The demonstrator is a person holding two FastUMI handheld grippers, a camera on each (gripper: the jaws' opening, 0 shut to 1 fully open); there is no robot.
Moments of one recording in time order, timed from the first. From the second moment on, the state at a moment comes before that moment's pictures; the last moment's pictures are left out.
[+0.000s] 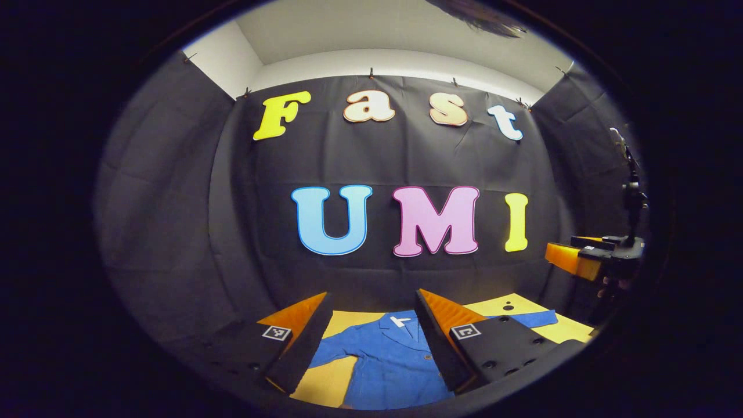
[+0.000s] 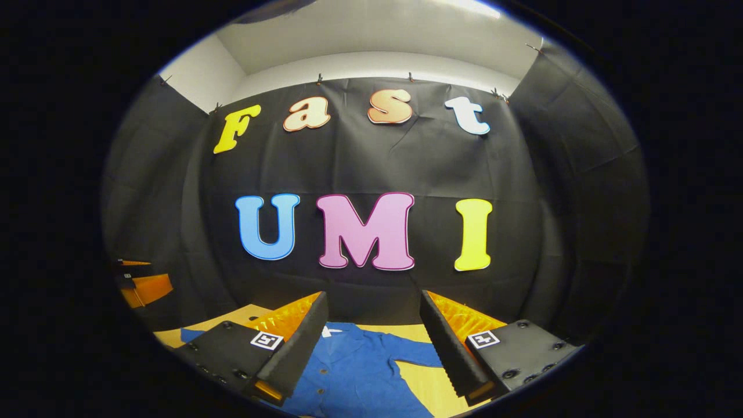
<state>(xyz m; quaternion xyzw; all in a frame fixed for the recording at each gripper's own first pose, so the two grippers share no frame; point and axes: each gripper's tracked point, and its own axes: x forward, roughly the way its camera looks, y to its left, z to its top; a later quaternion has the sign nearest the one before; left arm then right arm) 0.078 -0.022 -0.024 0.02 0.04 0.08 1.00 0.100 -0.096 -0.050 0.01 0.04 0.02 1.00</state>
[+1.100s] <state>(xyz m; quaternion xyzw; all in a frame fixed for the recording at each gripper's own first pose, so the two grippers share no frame) 0.072 -0.008 -0.051 0.01 0.07 0.09 0.99 0.138 -0.140 -0.137 0.02 0.14 -0.03 0.99</state>
